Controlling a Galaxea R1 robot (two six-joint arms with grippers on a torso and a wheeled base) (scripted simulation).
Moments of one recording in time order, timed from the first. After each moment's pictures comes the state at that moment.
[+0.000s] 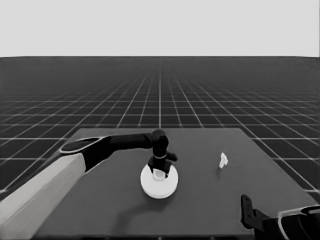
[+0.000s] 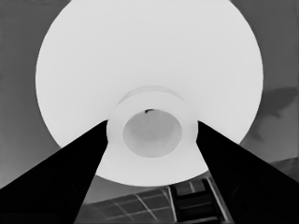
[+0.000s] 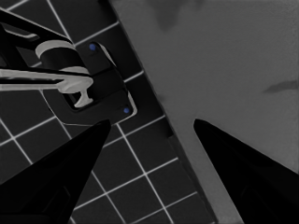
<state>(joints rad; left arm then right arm) 0.08 3.08 -1.74 0.24 1.51 -0.96 -0.35 1.76 -0.39 -0.70 -1.18 0.32</state>
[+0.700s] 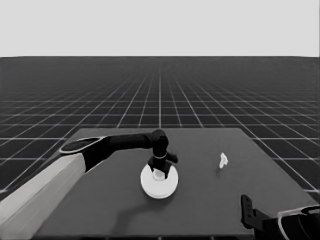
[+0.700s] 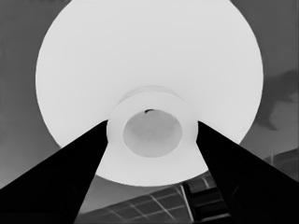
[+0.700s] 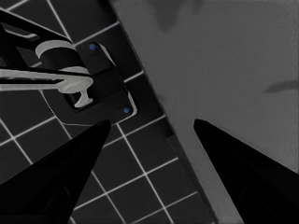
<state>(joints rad) 0.08 3.08 -1.74 0.24 1.51 -0.84 -0.35 1.76 -0.39 -0.70 -1.18 0.32</state>
